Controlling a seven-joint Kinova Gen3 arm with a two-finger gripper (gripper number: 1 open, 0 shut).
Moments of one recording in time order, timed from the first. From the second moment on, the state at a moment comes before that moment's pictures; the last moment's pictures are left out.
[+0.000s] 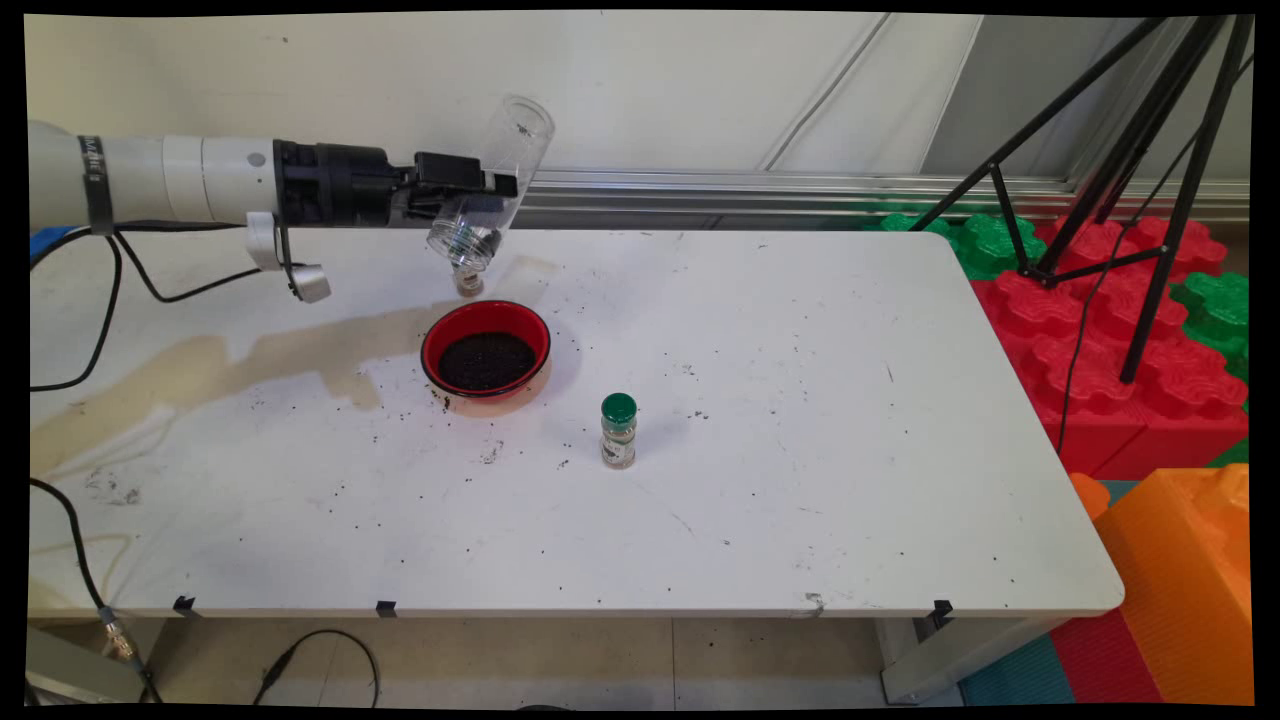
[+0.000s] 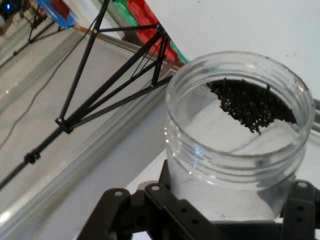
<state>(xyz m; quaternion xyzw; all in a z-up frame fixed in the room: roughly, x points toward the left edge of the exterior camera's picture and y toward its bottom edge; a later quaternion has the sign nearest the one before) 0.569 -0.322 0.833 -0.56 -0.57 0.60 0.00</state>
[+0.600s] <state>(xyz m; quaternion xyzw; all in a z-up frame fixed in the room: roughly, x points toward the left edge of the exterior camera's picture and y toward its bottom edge) 0.565 -0.322 0.840 -0.47 -0.64 0.59 0.08</state>
